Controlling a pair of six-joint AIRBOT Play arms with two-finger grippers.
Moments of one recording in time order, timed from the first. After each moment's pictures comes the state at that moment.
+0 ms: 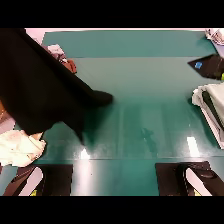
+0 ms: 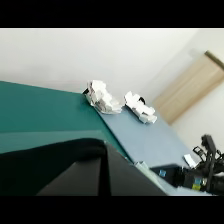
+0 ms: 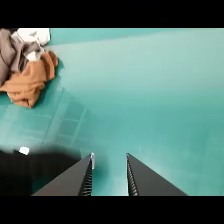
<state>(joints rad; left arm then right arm) 0.51 -0.83 1.65 0.22 -1.27 -1.44 -0.17 -0.80 1.24 -0.87 1.15 1.40</state>
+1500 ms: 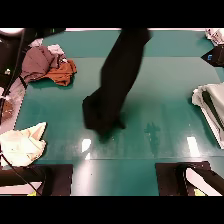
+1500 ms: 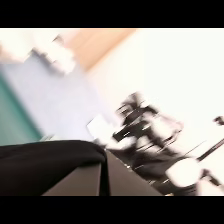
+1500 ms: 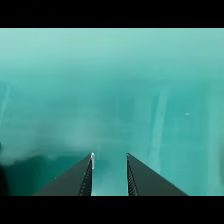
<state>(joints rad) -0.64 -1.43 2.06 0.64 -0.61 -1.62 -0.22 -0.98 1.45 -1.19 1.24 1.48</state>
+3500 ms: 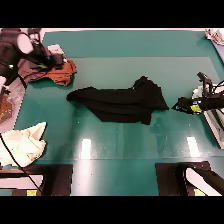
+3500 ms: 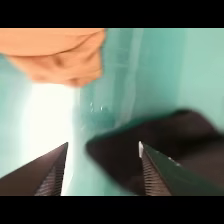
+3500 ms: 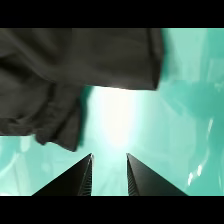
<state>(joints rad) -0.15 -1.45 1.69 1.61 -1.25 -1.83 -0.22 -0.97 0.85 -1.11 1.23 1.45</state>
